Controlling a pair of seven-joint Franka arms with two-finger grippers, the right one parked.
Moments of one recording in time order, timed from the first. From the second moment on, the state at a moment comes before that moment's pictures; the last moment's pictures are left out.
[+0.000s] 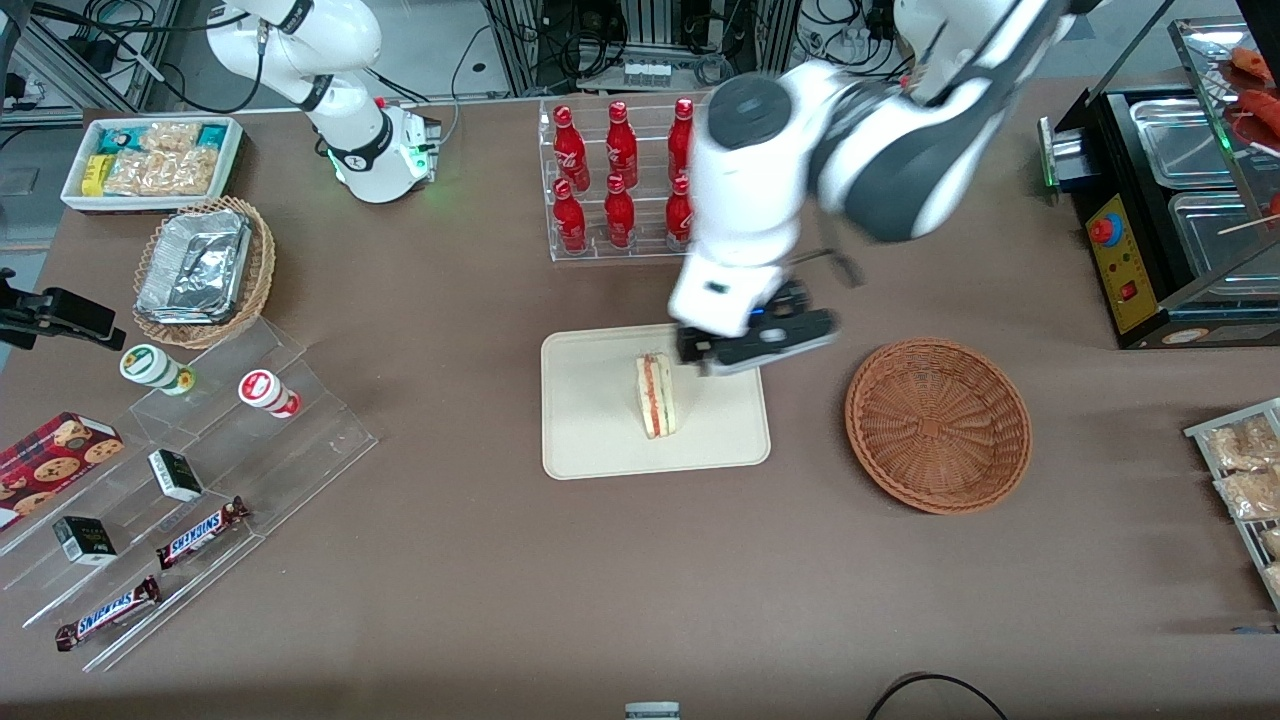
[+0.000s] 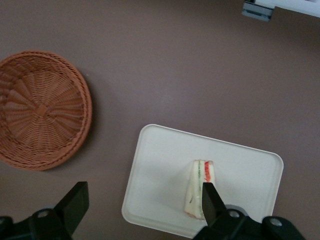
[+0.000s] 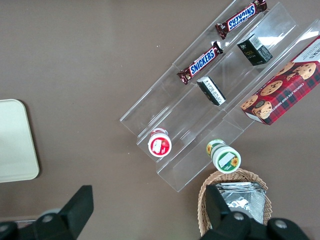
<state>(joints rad) -0.13 0.36 -0.62 -1.39 0.37 1.73 -1.06</state>
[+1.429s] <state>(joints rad) -0.03 0.07 -0.08 -1.49 0.08 1.49 -0.04</state>
